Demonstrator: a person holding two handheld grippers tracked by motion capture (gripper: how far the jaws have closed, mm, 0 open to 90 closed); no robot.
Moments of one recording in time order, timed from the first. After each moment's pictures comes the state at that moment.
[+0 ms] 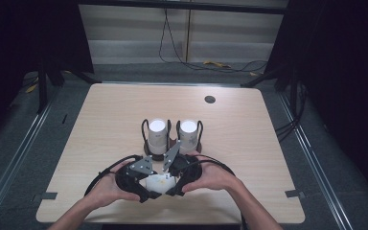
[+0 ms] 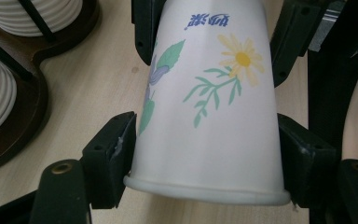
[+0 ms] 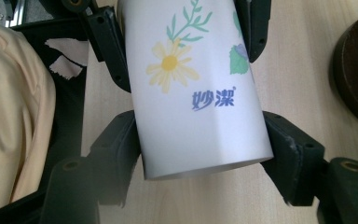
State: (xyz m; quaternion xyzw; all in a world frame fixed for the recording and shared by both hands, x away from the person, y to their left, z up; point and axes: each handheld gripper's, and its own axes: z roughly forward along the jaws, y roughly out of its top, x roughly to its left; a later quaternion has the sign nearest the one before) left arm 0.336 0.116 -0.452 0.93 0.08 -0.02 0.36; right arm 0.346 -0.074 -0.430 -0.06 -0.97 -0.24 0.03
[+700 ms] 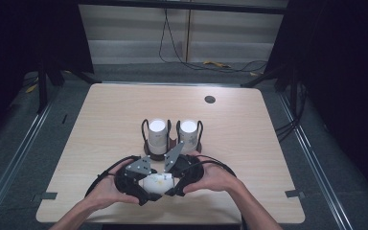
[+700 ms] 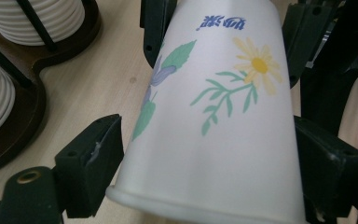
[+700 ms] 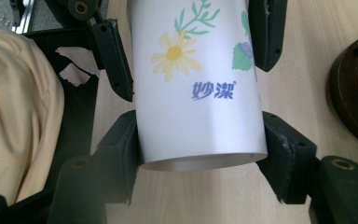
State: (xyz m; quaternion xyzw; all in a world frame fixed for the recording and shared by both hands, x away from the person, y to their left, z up) left arm 0.334 0.121 -0.455 0.92 0.09 -0.02 0.38; right arm 0.341 -0.076 -0.424 -0.04 -0.96 -0.27 0.03
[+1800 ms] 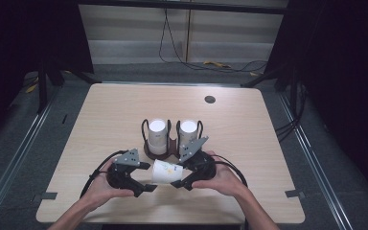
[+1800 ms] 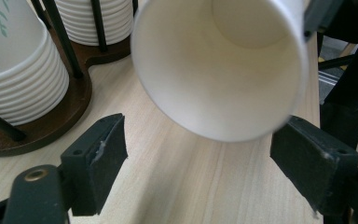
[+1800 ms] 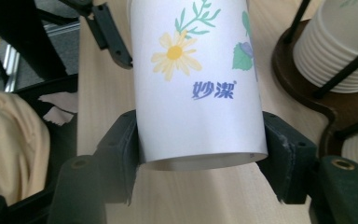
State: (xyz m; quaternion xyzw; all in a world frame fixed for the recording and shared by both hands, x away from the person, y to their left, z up) left arm 0.346 0.145 -0.461 0.88 0.16 -0.01 0.44; right arm 0.343 -0.115 -0.423 -0.15 -0.93 -0.35 0.00
